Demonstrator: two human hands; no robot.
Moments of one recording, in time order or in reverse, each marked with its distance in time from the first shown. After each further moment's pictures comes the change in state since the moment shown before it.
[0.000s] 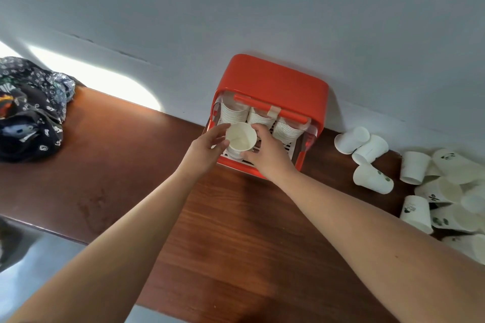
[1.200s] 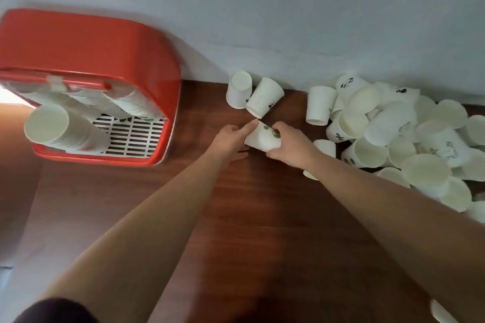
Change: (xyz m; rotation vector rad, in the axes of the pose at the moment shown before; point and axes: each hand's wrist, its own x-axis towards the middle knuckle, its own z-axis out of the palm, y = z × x) left_hand 0.063 0.095 0.377 -0.314 -0.268 -0.618; right_hand -0.058 0.346 -0.187 -0.195 -0.158 0.243
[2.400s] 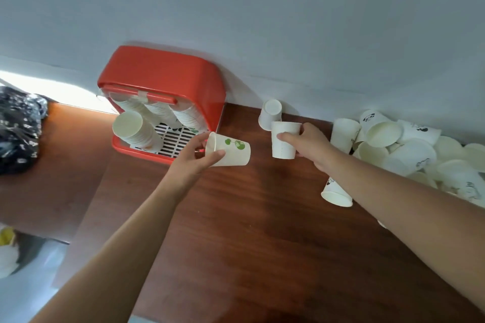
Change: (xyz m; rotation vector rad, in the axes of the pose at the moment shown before) left_hand -0.141 -0.013 -0.110 0.098 0.240 0.450; right_hand -0.017 -0.073 -0.058 0.649 0.049 0.135
